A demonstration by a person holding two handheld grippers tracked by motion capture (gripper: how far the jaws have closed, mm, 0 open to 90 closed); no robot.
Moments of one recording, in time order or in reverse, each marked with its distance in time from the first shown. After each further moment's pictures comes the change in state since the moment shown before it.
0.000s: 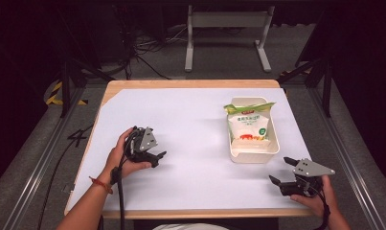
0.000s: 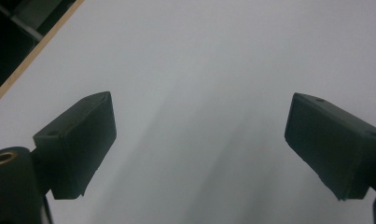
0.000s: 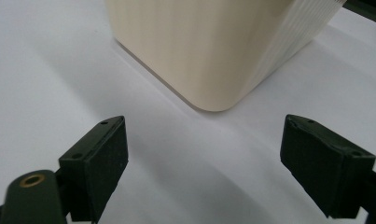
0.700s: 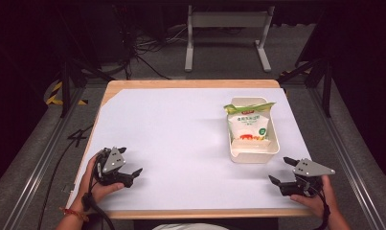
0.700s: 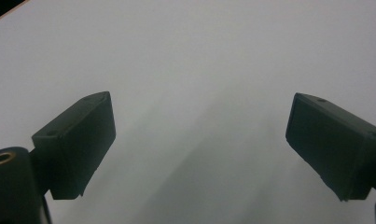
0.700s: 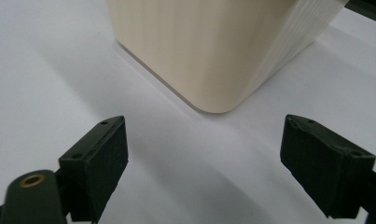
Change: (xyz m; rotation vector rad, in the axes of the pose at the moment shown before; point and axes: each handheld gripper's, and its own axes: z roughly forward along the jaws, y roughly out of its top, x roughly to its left) left arm -0.011 -0.081 -0.055 -0.093 0.016 -0.202; right arm 0.000 0.001 0.000 0.000 0.005 0.006
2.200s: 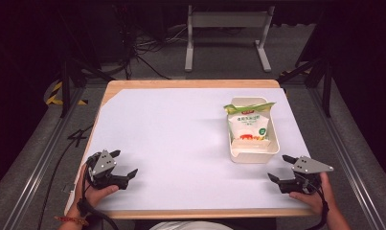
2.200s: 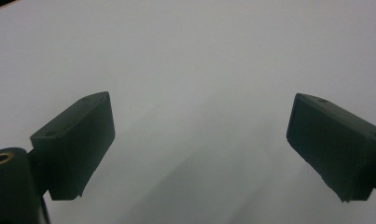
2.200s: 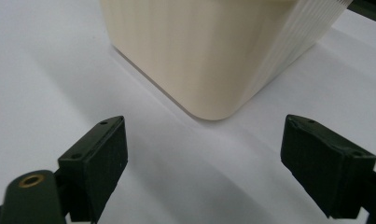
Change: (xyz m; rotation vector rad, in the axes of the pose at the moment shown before) left arm 0.002 -0.012 -0.008 -0.043 0.006 -0.100; right arm -0.005 0.003 0.006 -0.005 0.010 0.001
